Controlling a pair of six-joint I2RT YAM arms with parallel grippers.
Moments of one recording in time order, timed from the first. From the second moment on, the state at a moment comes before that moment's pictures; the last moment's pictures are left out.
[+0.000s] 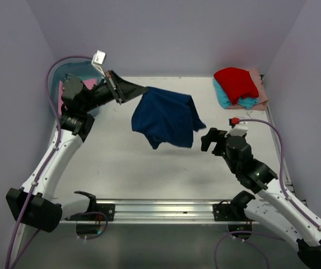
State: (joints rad) left arm -0.25 1.26 1.30 0.17 0.80 -1.04; right arm 0.65 0.68 0.65 -0.38 0.40 0.51
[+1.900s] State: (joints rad) left arm -0.54 1.09 0.81 0.09 0.09 -0.48; right arm 0.97 1.33 0.85 -0.30 0.03 0.34
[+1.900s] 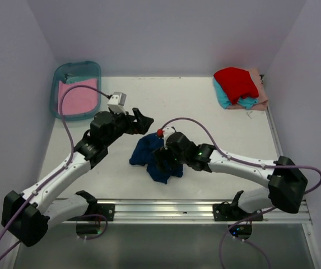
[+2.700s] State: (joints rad) left arm -0.54 0.92 0.50 -0.24 -0.08 -0.55; right arm 1.04 1.57 1.14 -0.54 0.55 0.44
